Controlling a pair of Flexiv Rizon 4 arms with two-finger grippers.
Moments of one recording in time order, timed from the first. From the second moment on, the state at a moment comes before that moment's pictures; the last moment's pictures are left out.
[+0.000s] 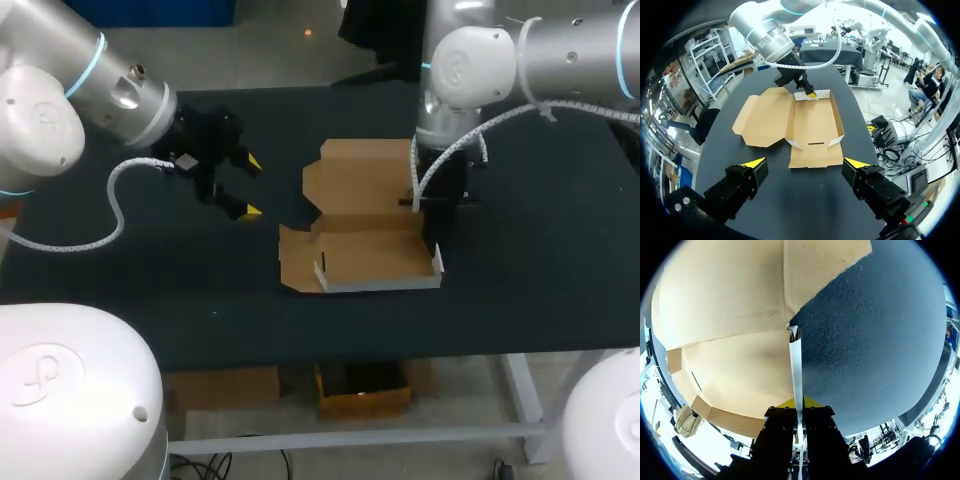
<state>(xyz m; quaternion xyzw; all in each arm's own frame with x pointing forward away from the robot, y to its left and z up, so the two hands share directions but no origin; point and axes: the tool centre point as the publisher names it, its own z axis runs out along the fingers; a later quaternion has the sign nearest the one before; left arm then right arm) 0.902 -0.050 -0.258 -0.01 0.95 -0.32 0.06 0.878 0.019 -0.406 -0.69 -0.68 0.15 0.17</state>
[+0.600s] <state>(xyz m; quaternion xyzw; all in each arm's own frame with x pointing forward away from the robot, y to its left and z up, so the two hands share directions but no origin) 0.902 -0.050 -0.258 -0.01 0.95 -0.32 0.06 0.878 0.019 -0.410 -0.71 -0.68 0.11 0.13</state>
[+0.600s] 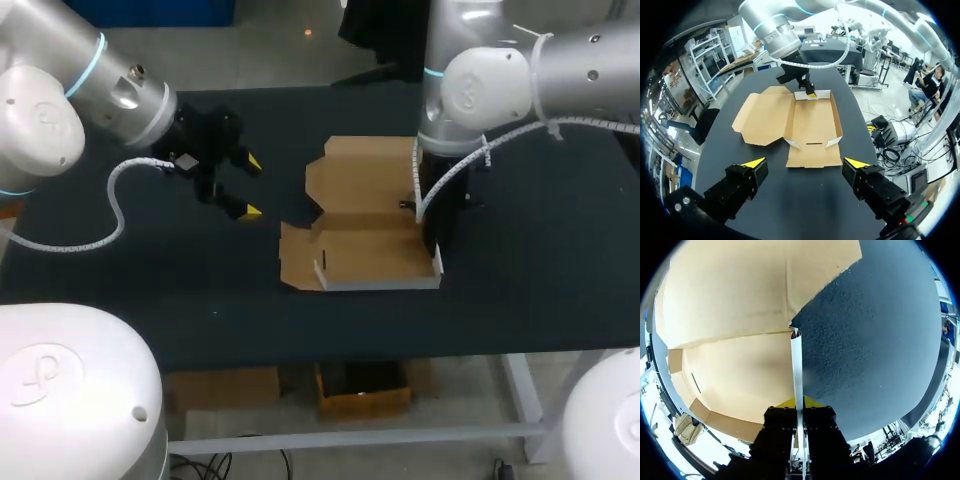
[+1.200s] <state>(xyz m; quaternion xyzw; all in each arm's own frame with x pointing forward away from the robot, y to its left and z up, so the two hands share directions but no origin) 0.902 -0.050 -0.258 -0.01 0.95 -0.32 0.06 0.884 0.018 -0.414 -0.73 -0.67 0.07 0.08</state>
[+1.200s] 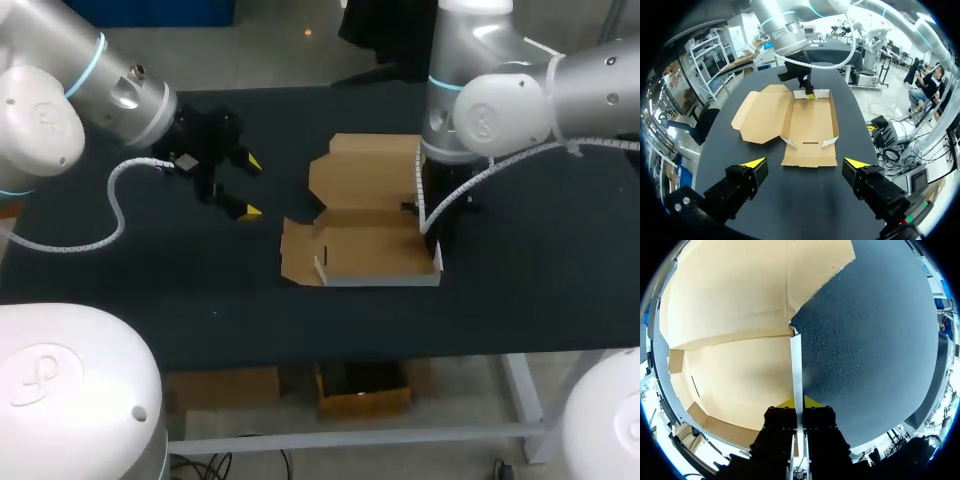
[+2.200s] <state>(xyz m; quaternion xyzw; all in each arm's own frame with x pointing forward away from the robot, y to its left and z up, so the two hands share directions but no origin) 0.902 -0.051 -0.258 -0.01 0.95 -0.32 0.06 0.882 0.017 -0.417 -0.74 -0.67 0.02 0.03</state>
